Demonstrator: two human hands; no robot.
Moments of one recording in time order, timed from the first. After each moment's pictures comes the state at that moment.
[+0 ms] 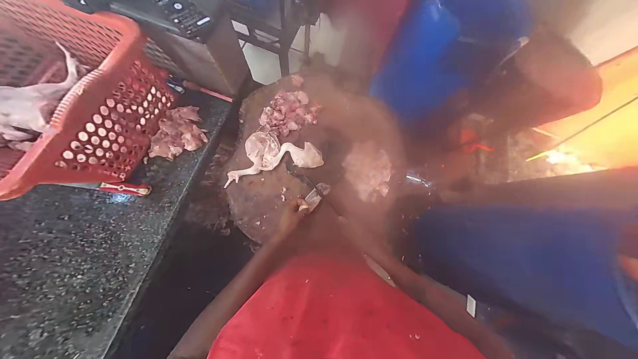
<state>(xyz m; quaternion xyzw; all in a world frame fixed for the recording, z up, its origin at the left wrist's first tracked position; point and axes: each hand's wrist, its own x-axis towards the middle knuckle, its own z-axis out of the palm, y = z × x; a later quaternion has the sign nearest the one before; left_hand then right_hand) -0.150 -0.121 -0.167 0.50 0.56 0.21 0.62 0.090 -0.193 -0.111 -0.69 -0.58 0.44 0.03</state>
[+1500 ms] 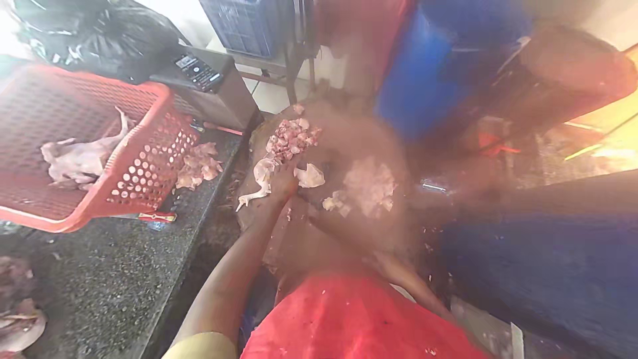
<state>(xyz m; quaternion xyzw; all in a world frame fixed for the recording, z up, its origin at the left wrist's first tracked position) -0.141 0.047 -0.139 0.72 0.66 0.04 0.20 0.159 -0.231 -0.109 -0.62 -0.59 0.51 -0.08</state>
